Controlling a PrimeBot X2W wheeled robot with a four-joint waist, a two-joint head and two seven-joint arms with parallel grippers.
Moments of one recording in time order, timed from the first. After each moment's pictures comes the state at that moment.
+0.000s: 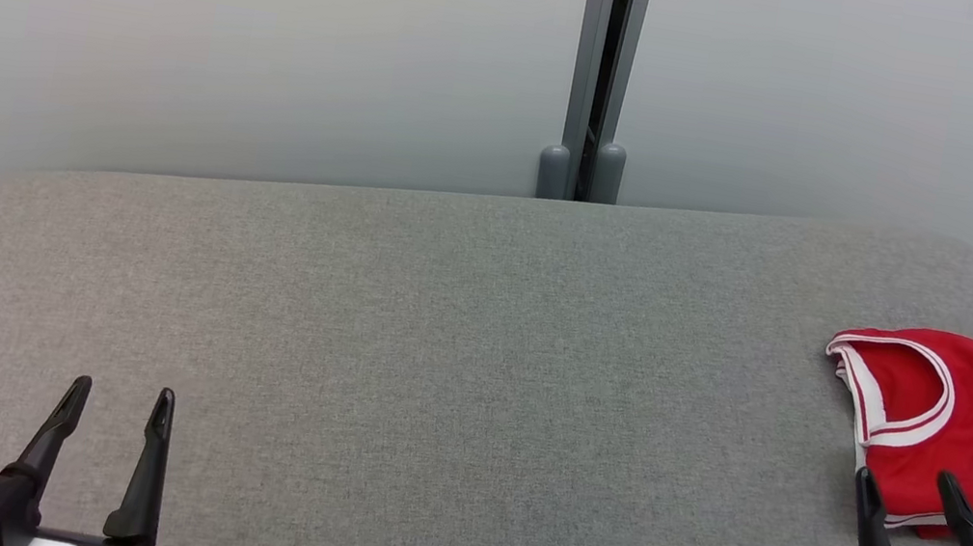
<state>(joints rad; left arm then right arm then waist) 0.16 0.28 -0.16 -0.08 -0.35 0.16 -0.15 0.13 -0.12 -0.04 -0.13 0.24 0.13 0.02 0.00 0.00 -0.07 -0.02</state>
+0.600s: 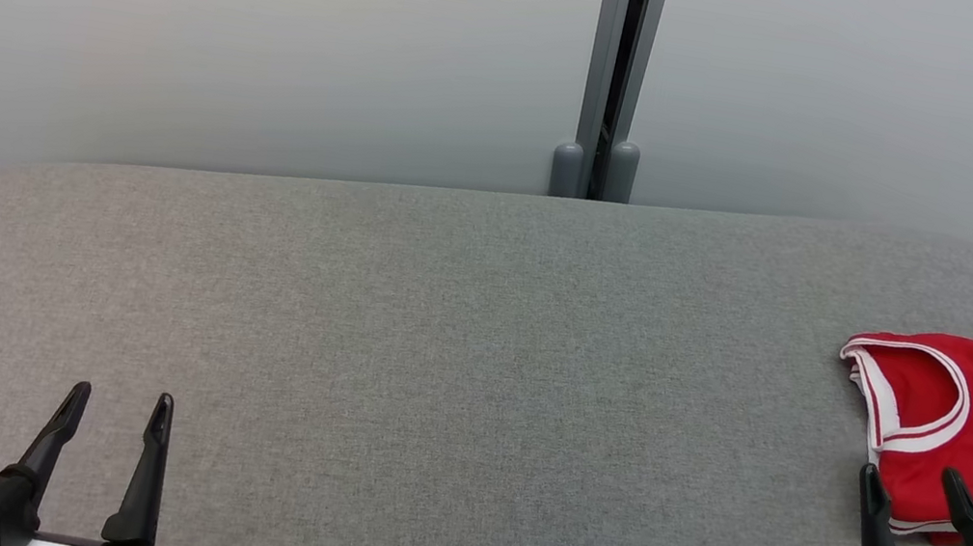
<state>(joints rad) 0.17 0.30 -0.17 -0.09 -0.37 0.17 -0.13 0.14 -0.11 -0.05 -0.16 0.23 0.13 0.03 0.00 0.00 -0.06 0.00</state>
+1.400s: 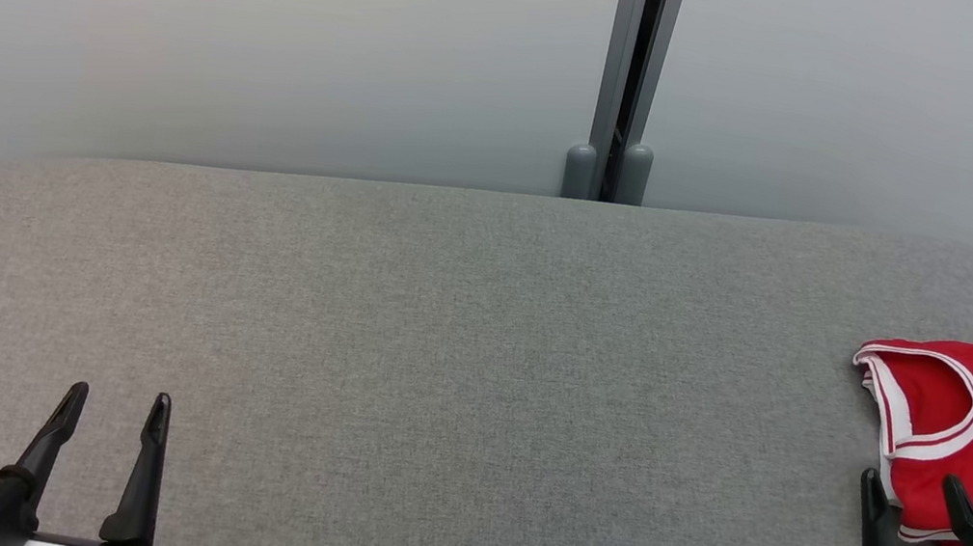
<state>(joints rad) 0.17 0.30 -0.17 -0.08 -0.39 0.18 -0.14 0.15 -0.09 -0.06 -0.16 0.24 0.13 0.02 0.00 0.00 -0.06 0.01</state>
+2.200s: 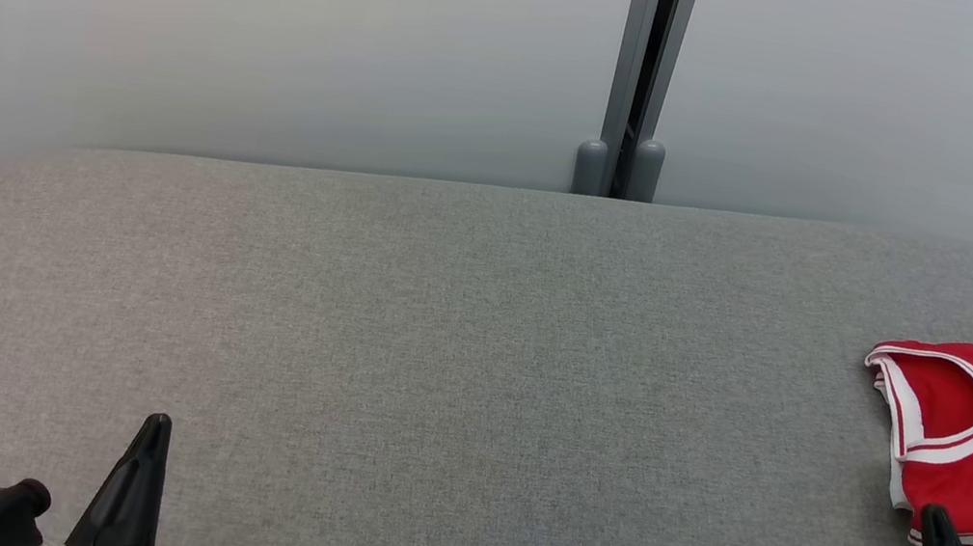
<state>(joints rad) 0.17 0.24 -0.21 -0.03 -0.58 0.14 -0.16 0.13 -0.08 -0.13 -0.06 0.46 0.13 0.10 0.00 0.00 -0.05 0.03</state>
